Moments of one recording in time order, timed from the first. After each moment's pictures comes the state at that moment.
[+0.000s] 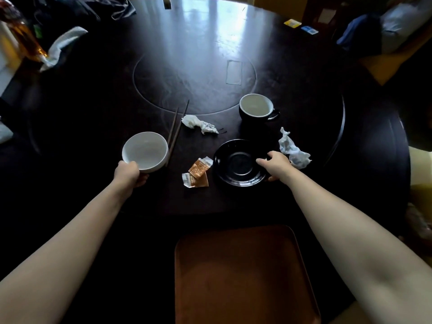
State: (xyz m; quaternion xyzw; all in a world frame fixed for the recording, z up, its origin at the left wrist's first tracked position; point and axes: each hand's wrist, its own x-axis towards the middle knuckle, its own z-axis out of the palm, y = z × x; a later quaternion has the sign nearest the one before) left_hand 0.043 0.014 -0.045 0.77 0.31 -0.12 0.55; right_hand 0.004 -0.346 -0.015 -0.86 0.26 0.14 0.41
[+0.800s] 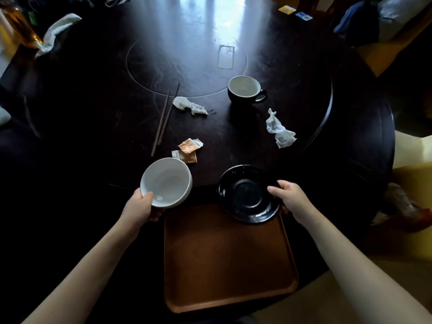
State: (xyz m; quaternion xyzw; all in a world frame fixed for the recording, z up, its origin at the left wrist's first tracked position) left_hand -0.121 -0.037 -0.037 0.79 0.22 -0.18 0.54; right_hand -0.152 -0.383 -0.039 -0.76 0.24 0.15 0.59
